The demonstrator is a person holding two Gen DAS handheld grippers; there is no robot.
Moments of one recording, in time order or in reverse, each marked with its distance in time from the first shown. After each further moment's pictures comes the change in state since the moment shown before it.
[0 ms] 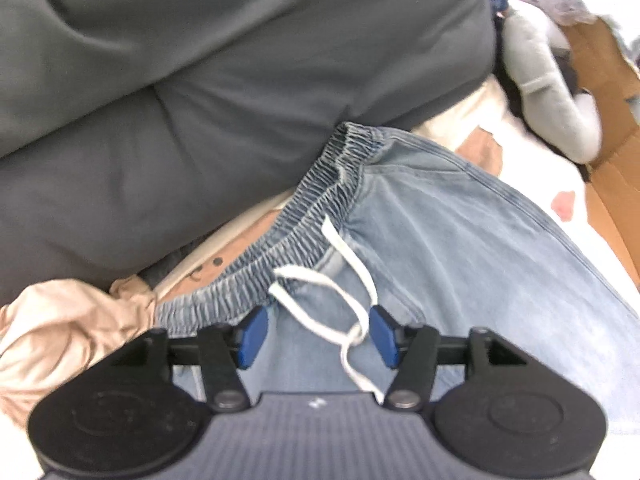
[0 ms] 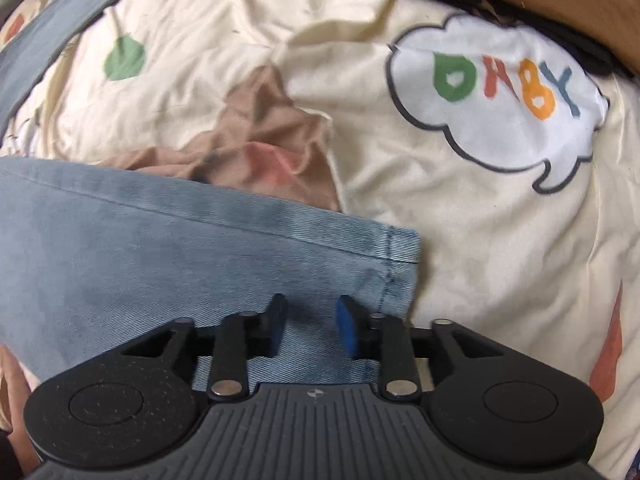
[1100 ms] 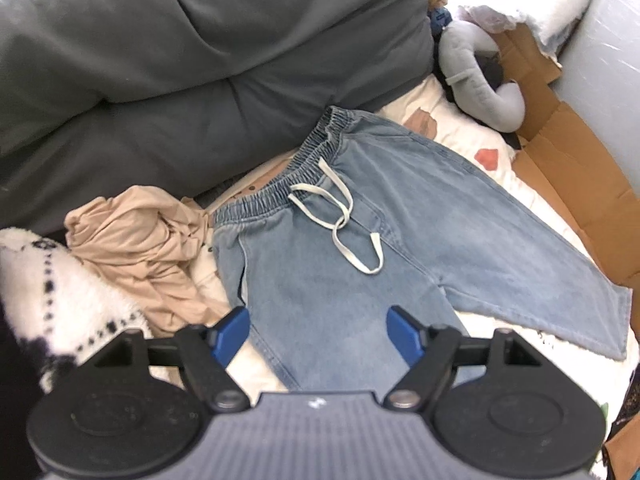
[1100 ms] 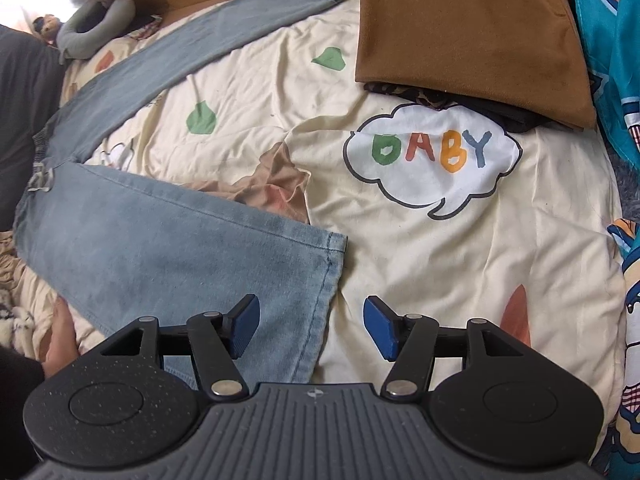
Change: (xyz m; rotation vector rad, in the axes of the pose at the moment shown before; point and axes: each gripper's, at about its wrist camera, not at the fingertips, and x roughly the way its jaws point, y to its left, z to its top) left arm -0.180 0.033 -0.125 0.010 -0.030 -0.048; right arm -0.121 -0.091 -0.043 -0.108 -0.193 0.179
